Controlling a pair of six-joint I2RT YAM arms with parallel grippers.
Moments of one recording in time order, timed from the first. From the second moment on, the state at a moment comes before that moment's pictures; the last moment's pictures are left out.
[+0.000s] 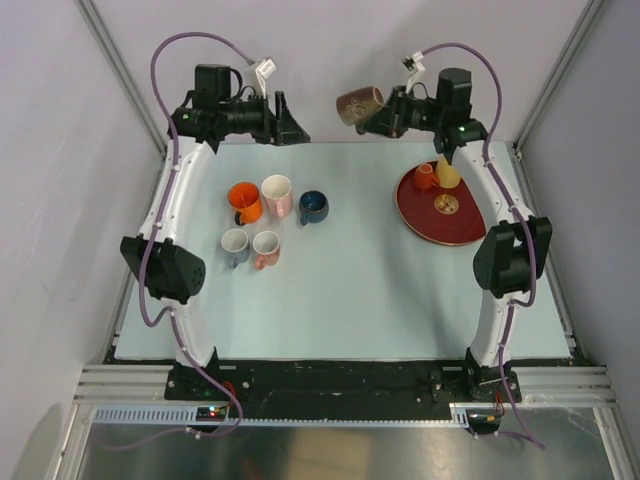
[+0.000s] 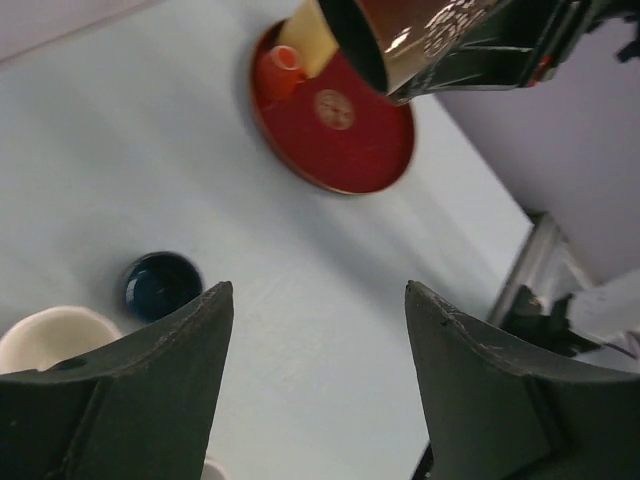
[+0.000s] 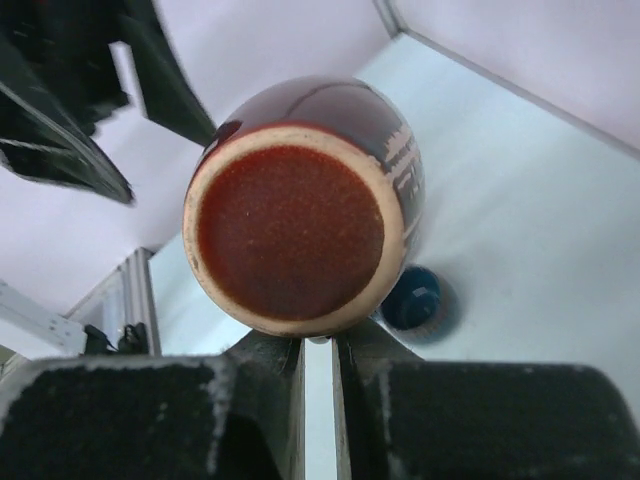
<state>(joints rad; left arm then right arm) -0.20 1.92 2.21 -0.84 0.77 -0.12 0.19 1.99 1.99 -0.25 -0.96 0.31</state>
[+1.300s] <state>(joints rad) -0.18 1.96 2.16 -0.39 1.08 -0.56 0.41 2.10 2.05 0.00 -0.99 0.47</state>
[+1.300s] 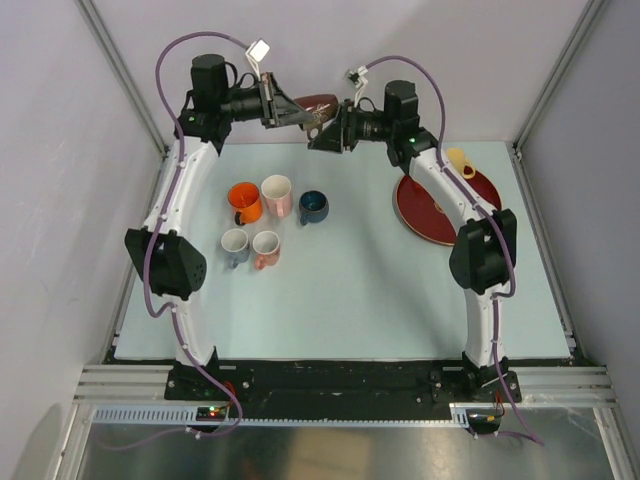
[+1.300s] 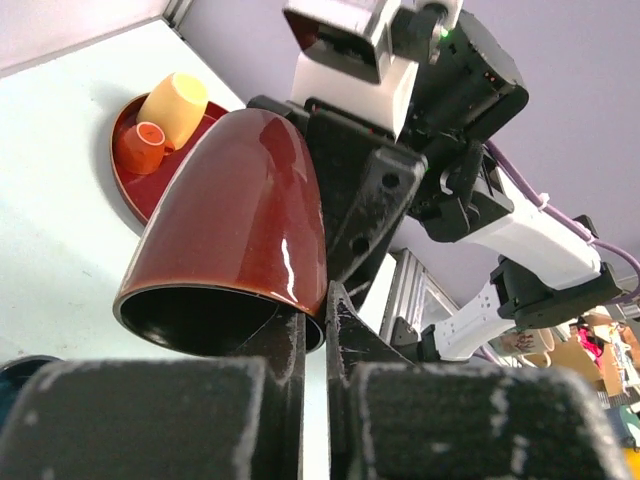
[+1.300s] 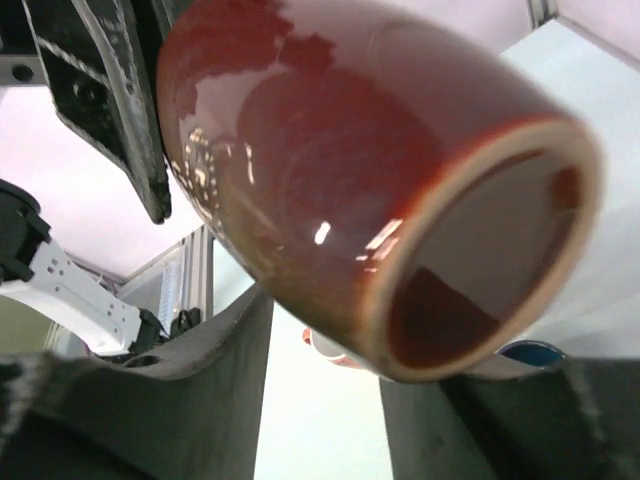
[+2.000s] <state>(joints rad) -0.22 1.75 1.58 -0.48 0.77 -0.38 0.21 1.72 1.73 -0.61 -0.65 0.01</state>
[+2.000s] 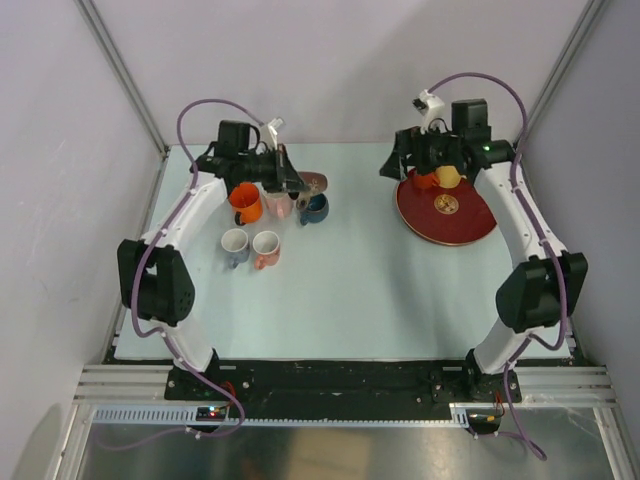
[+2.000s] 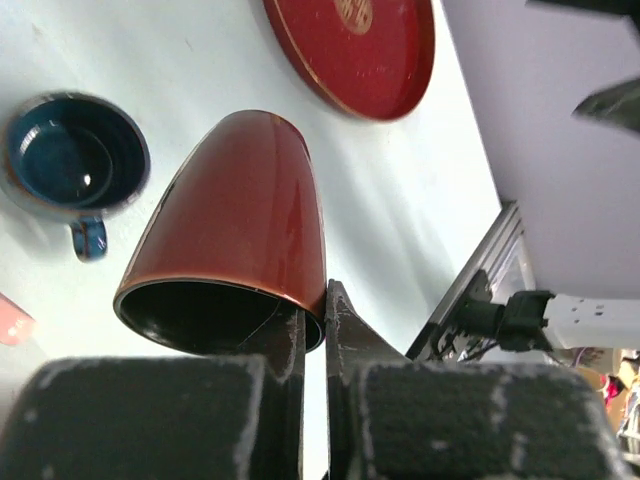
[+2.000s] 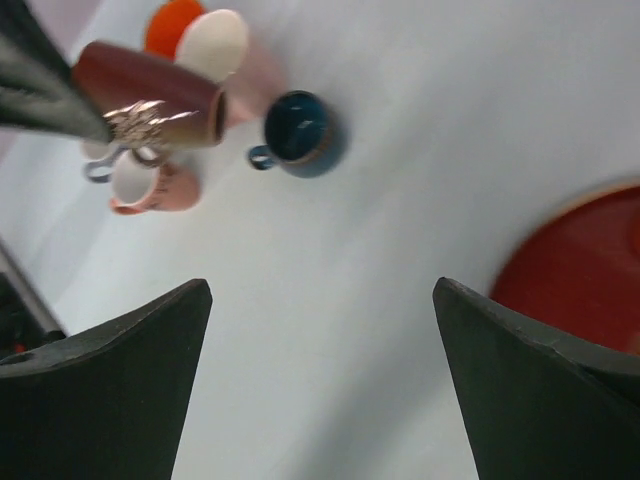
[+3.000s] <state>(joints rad) -0.60 1.90 1.69 -0.98 0.08 -0.37 0.19 1.35 1.36 -0.70 -0.18 -0.04</state>
